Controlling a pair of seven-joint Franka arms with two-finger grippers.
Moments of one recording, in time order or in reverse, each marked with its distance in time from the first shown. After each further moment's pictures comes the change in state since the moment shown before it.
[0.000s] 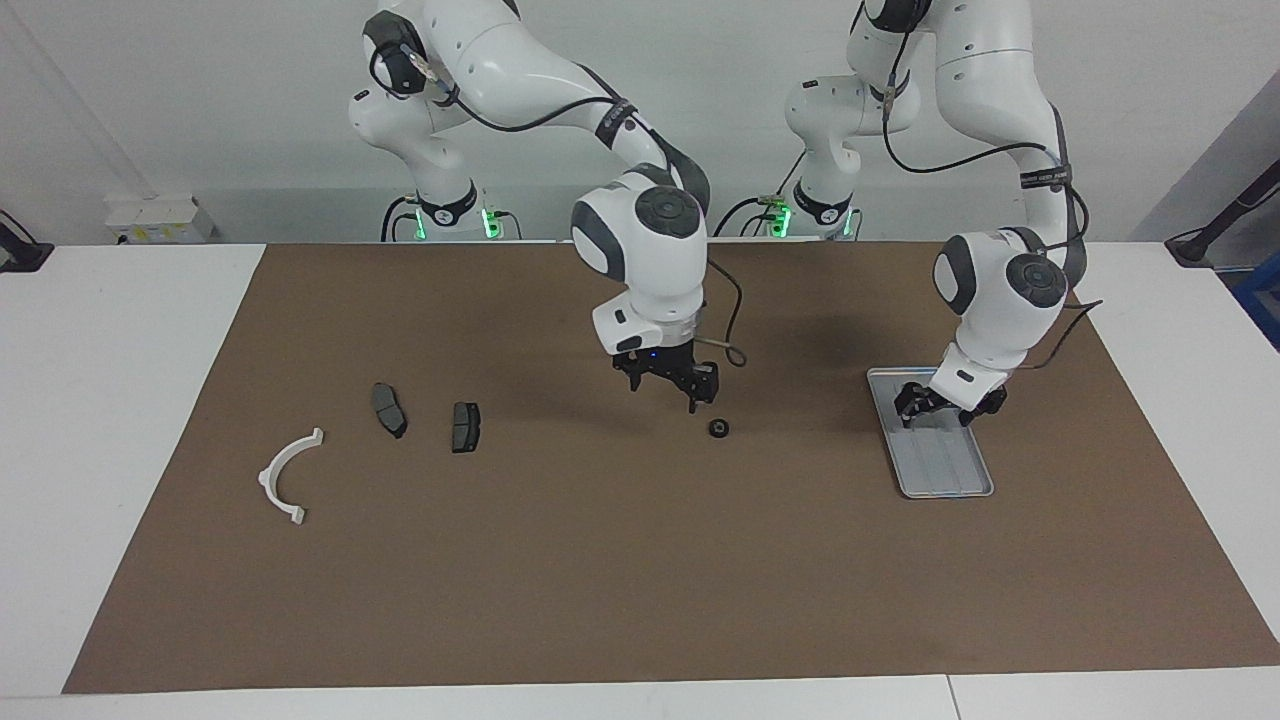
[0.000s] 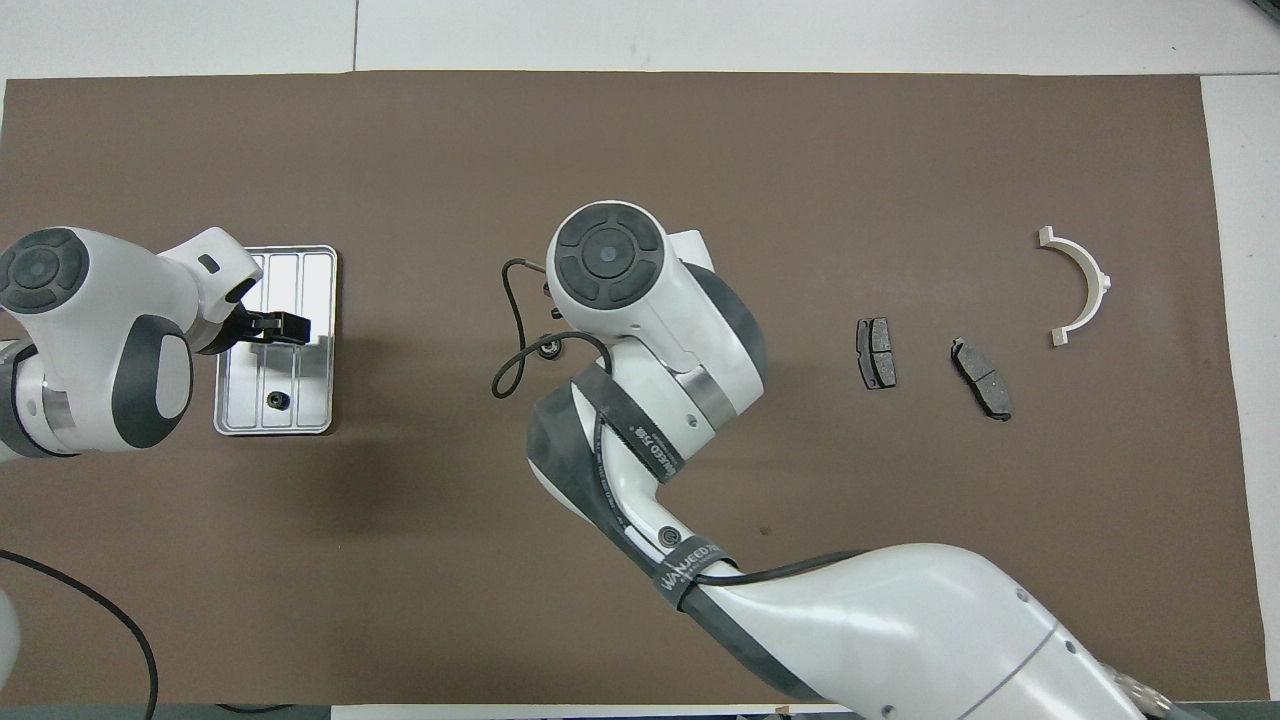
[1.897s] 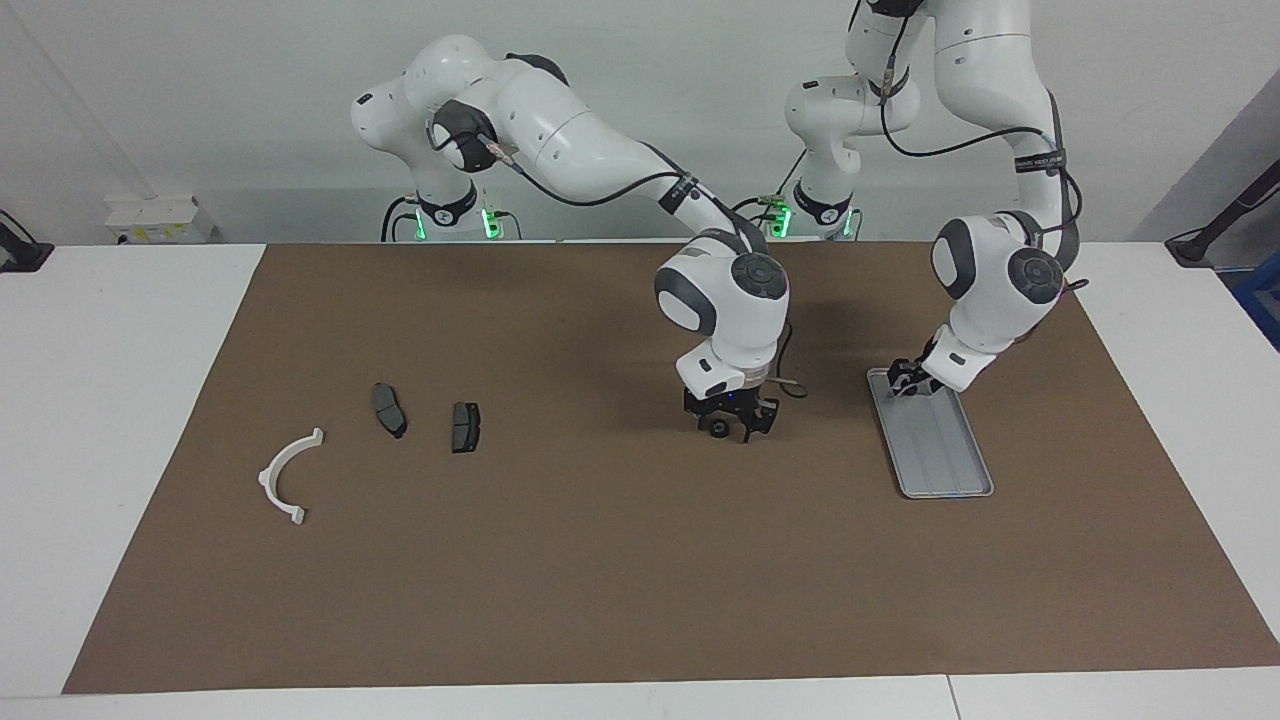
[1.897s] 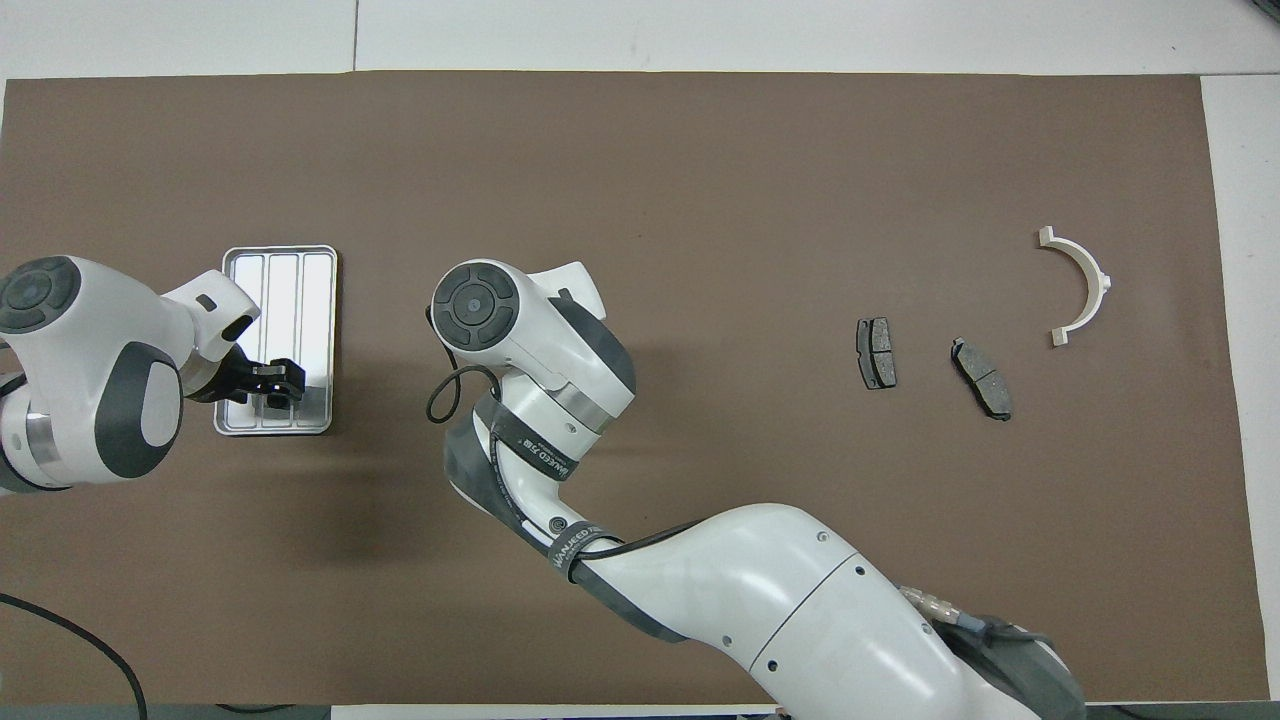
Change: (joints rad) left arm 0.017 -0.086 -0.006 -0.112 -0.049 -0.142 -0.028; right arm 0.113 0.288 -0.003 0.263 -0.059 0.017 -0.017
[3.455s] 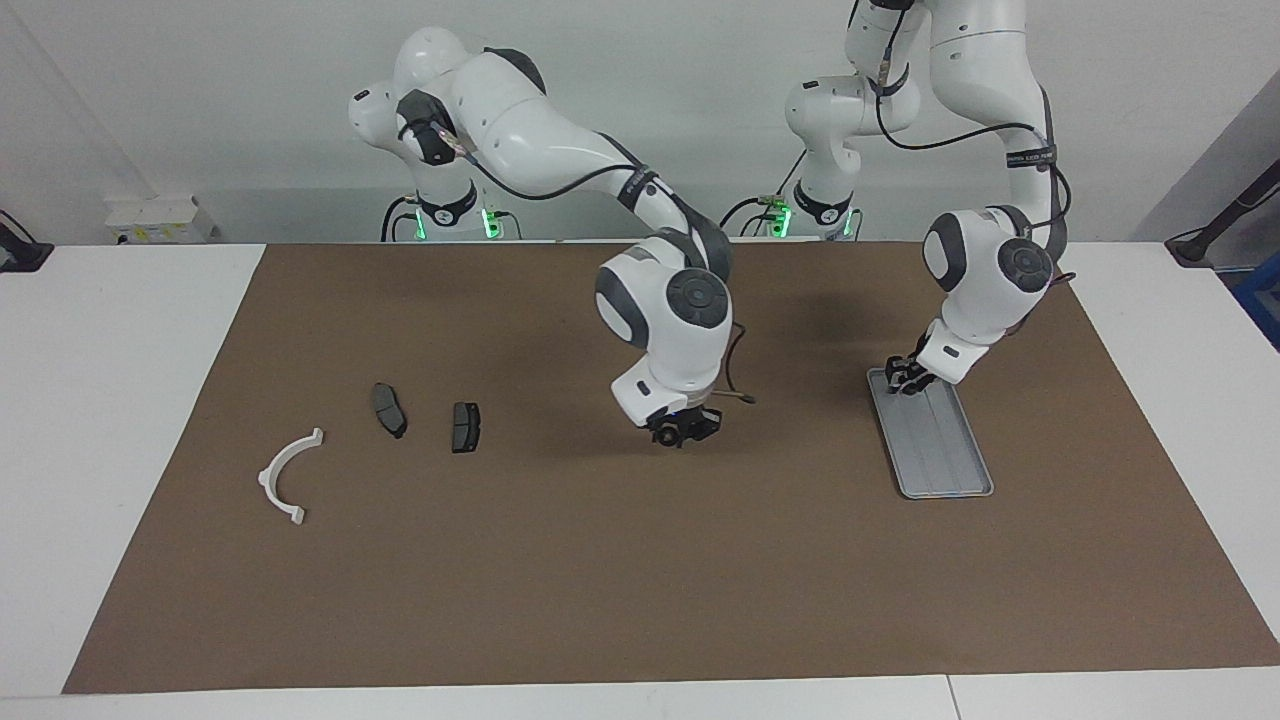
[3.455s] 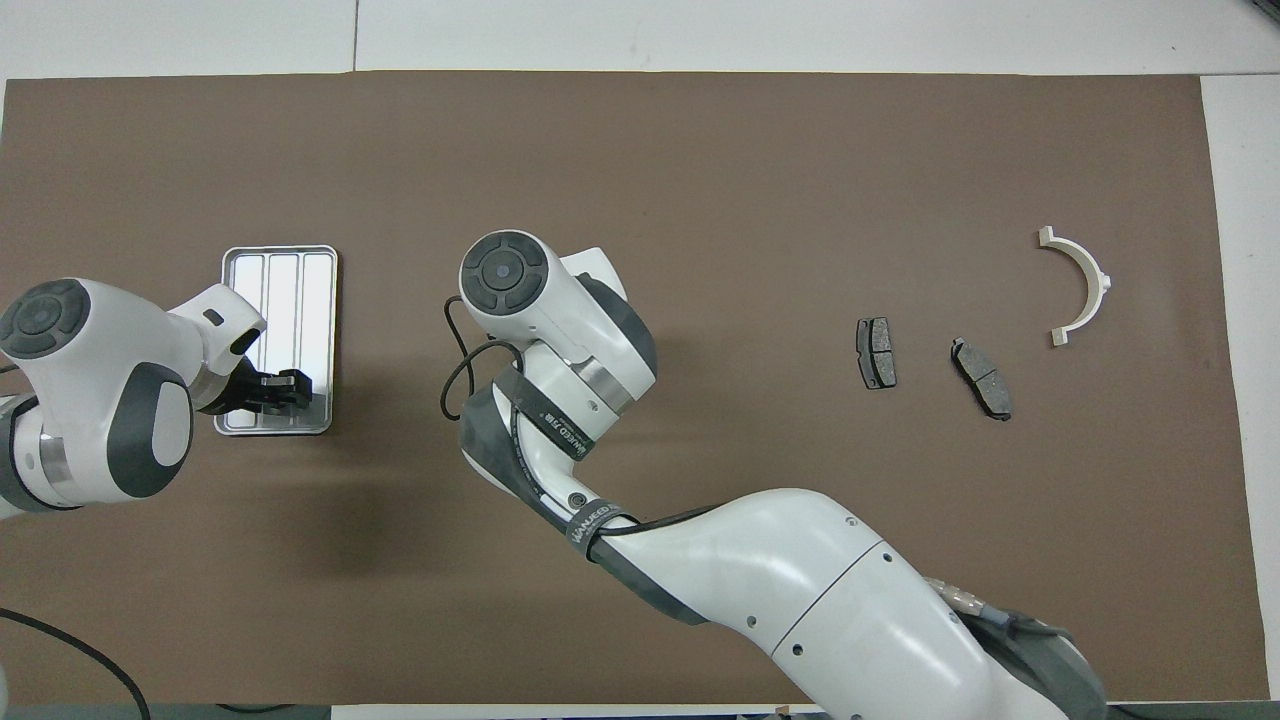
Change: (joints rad) left arm 0.000 -0.035 -0.006 -0.060 -0.018 0.064 -0.035; right arm -0.217 -0.131 0.022 0.032 0.061 -0.260 -0.390
